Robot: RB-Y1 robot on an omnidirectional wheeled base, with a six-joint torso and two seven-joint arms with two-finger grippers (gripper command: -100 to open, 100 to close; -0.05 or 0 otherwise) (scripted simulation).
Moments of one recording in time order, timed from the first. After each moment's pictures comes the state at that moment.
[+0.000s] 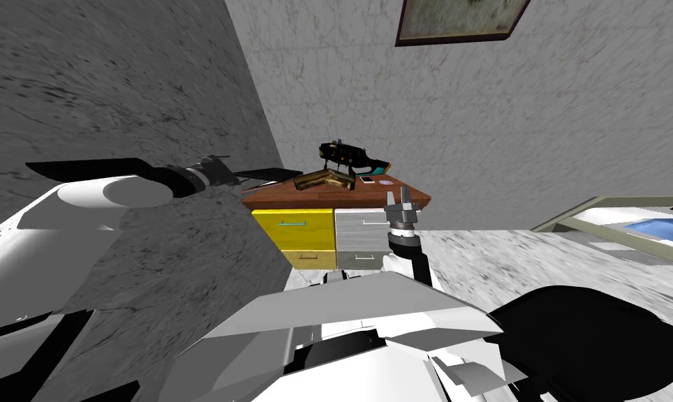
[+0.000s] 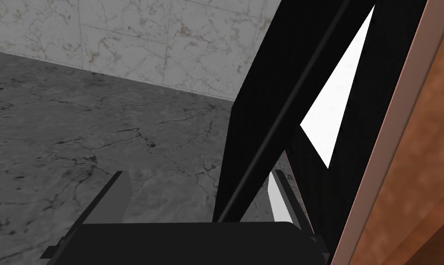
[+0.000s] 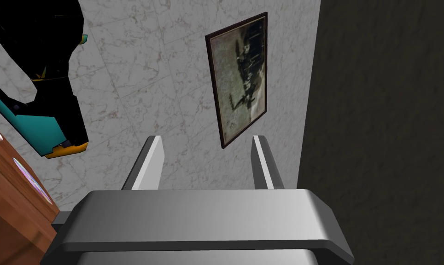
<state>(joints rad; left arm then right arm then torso) -0.38 1.17 0.25 -1.67 1.22 0.61 0.21 0.48 0.02 0.02 -2.36 -0.02 -0.50 -0.12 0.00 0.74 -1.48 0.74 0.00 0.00</state>
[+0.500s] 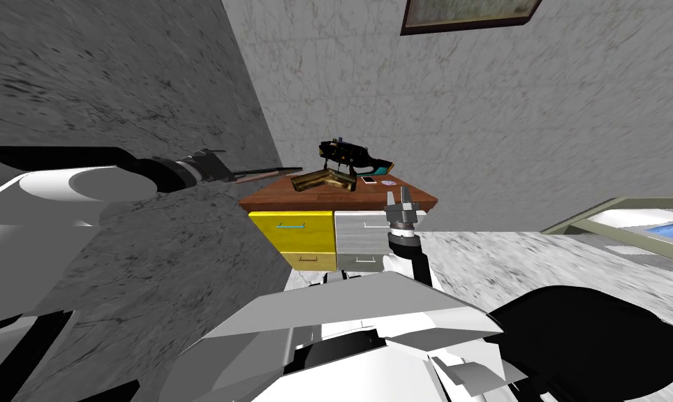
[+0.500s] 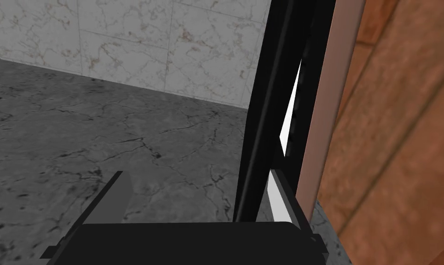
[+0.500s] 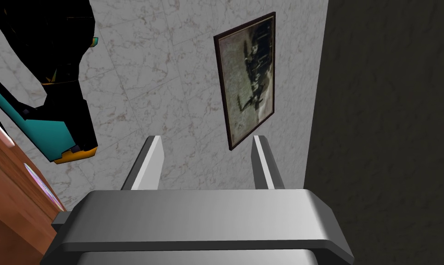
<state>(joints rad) -0.39 1.22 0.27 -1.68 1.27 0.65 0.22 0.48 0.02 0.02 -2.36 -0.02 -0.50 -0.12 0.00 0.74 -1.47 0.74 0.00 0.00</state>
